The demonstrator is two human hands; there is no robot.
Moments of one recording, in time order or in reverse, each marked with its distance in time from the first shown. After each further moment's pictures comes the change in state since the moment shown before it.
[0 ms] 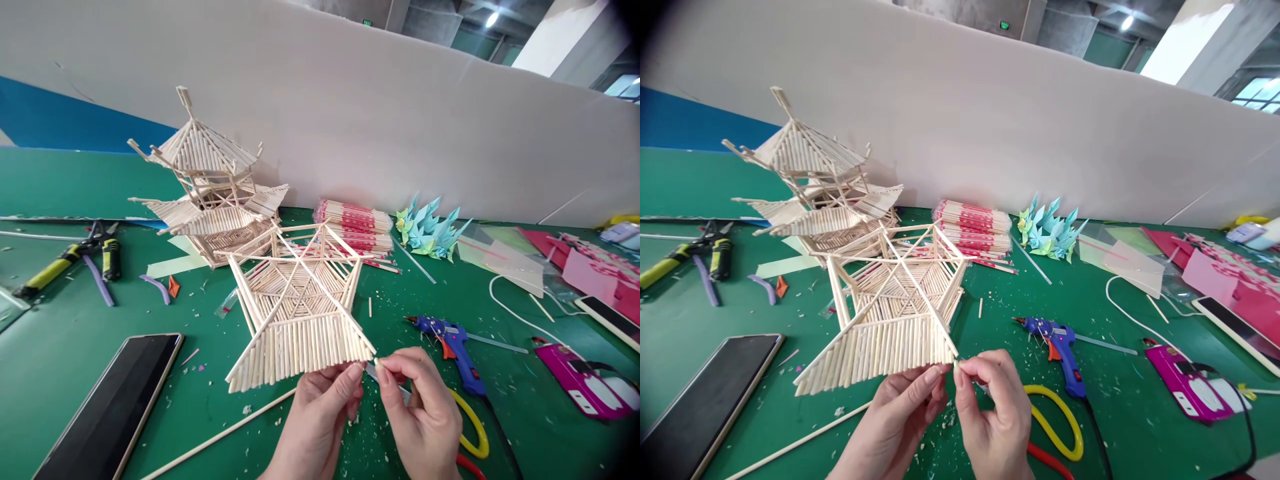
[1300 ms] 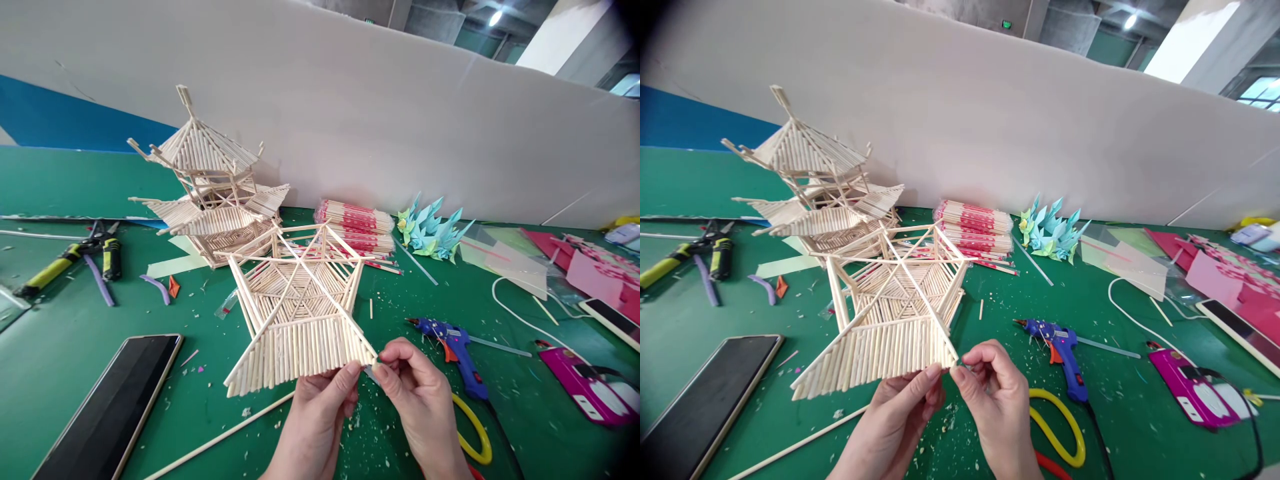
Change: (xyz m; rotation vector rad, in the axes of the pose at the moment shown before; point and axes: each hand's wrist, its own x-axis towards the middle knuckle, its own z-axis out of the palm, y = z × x) left_hand 0.003 0.003 0.004 0.000 0.093 0.037; right_hand 0.008 0.008 0.000 0.385 -0.049 0.429
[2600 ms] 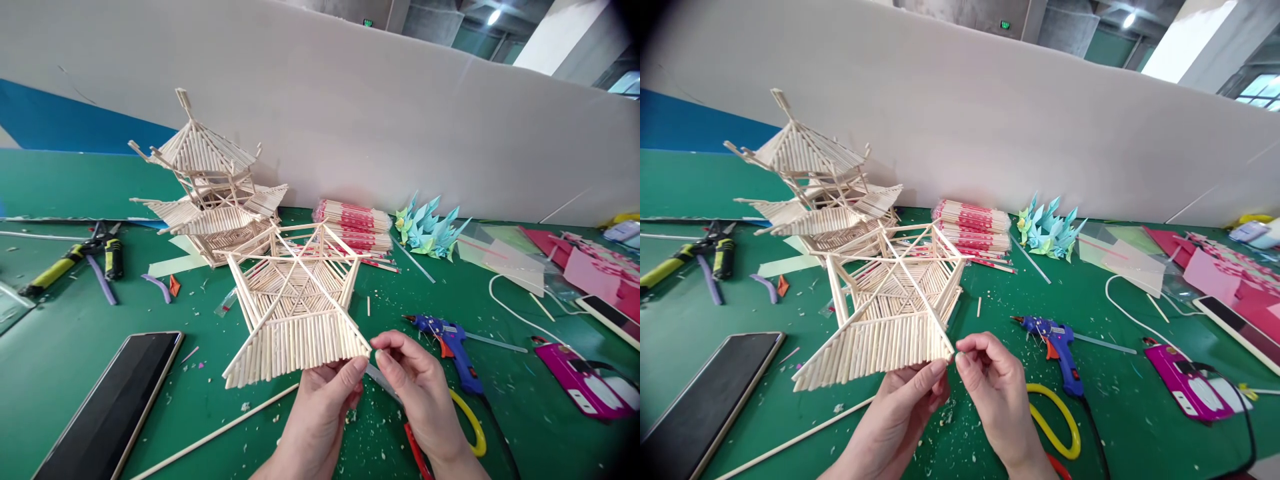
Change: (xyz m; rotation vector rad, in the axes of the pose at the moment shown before) left_hand -0.003 -0.001 0.007 0.050 -0.077 0.012; right_hand 0.004 -0.008 -0.010 0.081 -0.166 0.140
